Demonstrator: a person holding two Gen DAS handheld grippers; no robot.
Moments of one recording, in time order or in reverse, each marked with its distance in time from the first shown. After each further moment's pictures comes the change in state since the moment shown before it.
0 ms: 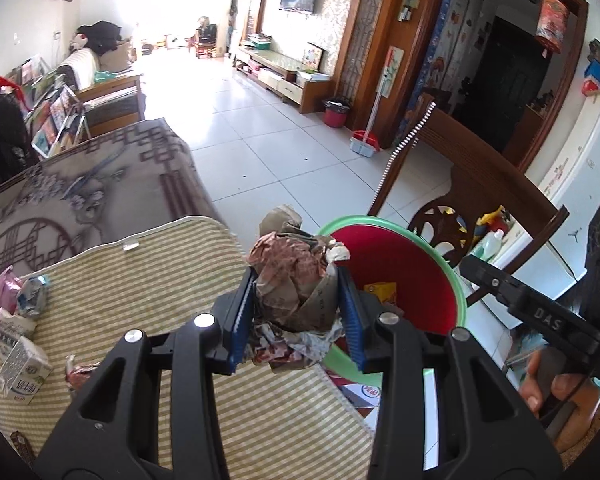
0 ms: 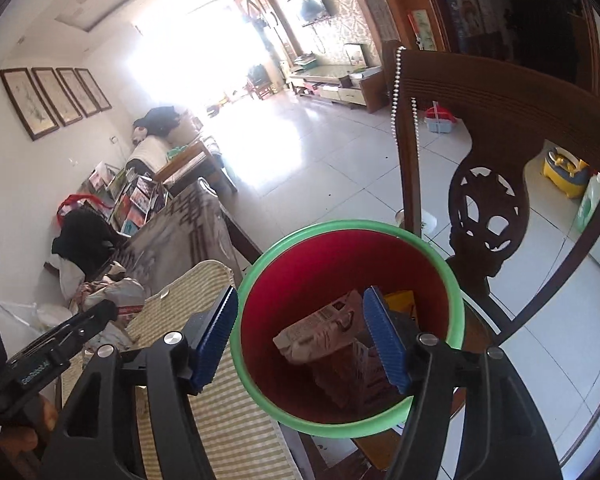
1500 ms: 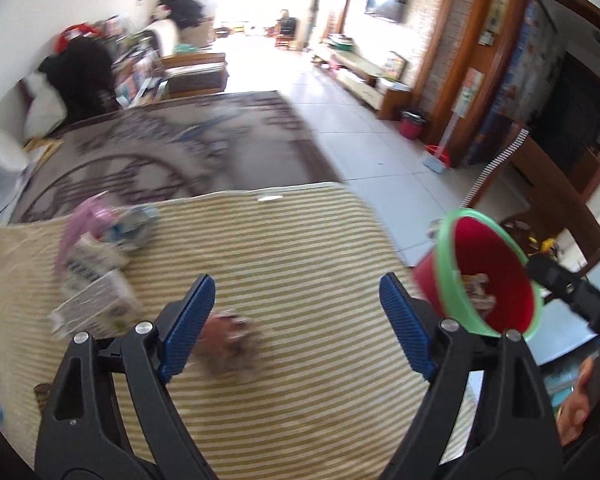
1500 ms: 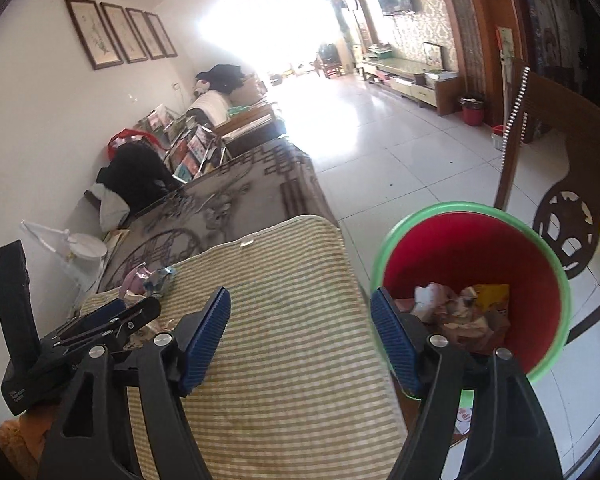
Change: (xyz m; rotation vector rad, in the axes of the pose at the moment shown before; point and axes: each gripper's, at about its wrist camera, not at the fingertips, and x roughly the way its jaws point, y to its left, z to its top) left arm -0.050 0.145 -0.063 -0.215 -0.002 0.228; right arm 0.021 0.147 -0.046 -0.248 0.088 0.143
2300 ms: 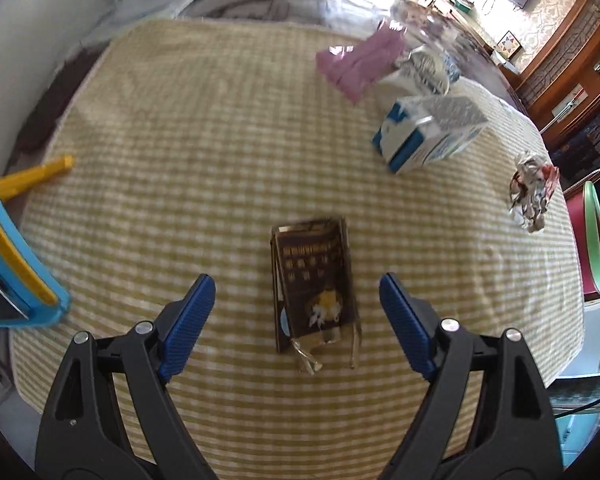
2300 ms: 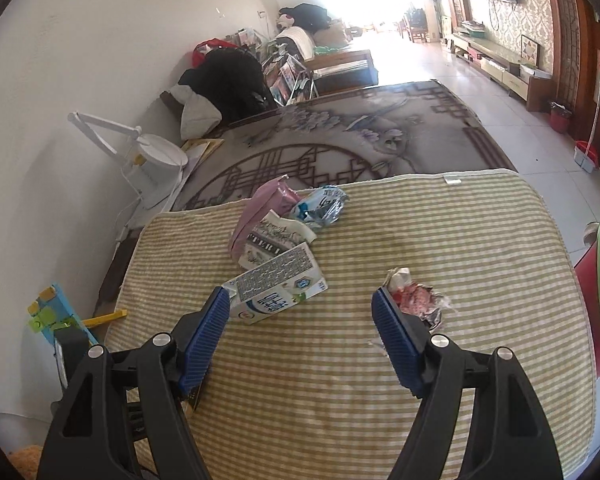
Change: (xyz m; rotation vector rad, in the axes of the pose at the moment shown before) left arm -0.028 0.268 -0.150 -0.292 0.313 0.152; right arm 0.100 0.254 -0.070 -0.201 0.202 0.150
